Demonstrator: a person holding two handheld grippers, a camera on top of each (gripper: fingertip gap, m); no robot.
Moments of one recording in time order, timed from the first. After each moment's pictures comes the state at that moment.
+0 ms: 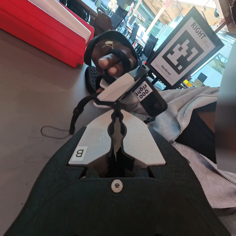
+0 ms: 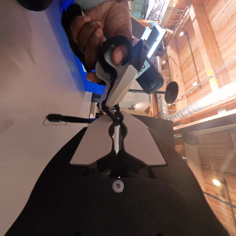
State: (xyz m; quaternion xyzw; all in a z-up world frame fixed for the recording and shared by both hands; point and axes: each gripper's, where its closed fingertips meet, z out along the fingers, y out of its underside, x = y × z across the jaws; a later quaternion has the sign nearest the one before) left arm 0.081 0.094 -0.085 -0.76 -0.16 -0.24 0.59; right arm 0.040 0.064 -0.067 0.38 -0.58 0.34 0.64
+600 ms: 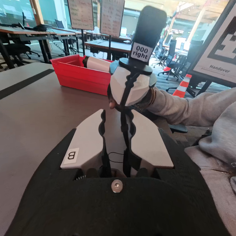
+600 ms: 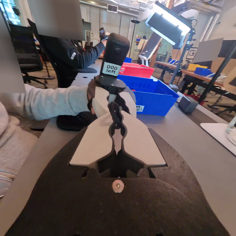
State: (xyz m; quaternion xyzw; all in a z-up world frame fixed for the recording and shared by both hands) left arm 0.037 0.093 -0.070 -0.74 -0.13 0.02 0.66; right arm 0.043 0.073 -0.047 0.05 -0.72 0.69 0.05
